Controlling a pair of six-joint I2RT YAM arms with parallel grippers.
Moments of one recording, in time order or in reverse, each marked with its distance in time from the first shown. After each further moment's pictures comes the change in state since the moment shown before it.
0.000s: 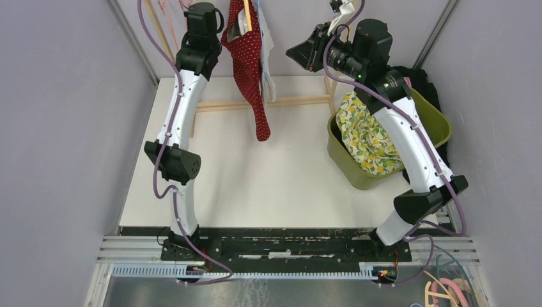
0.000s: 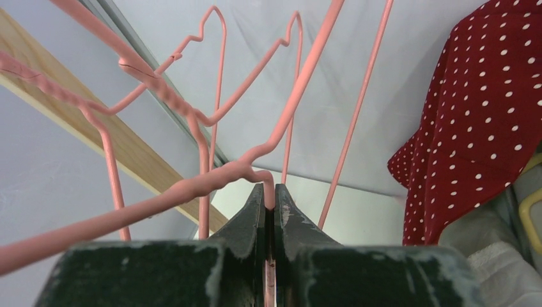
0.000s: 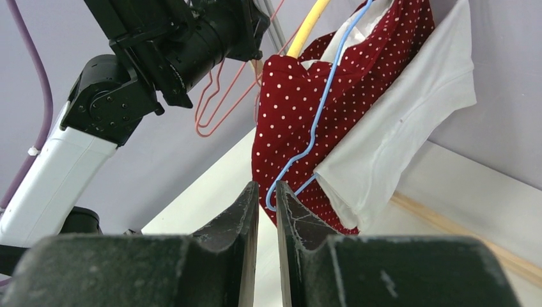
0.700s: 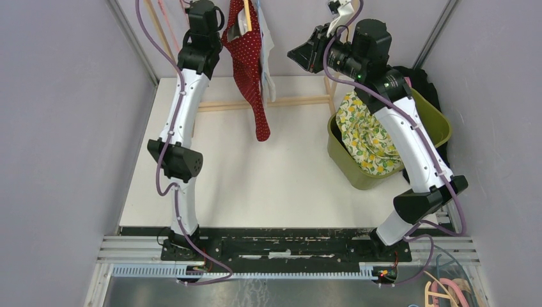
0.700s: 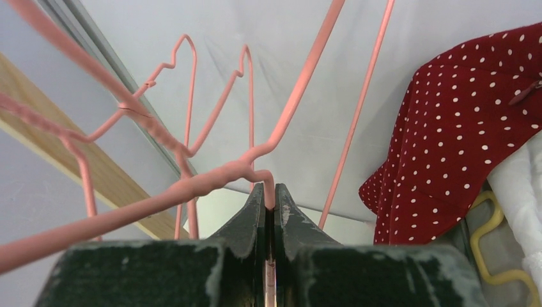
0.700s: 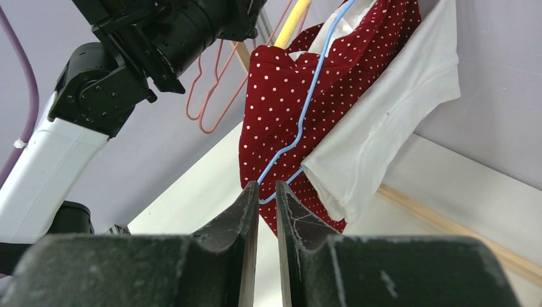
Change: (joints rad) left arm 0.000 0.030 0.039 0.097 0.043 -0.041; right arm 0.003 0.006 0.013 -0.051 0.024 -0.043
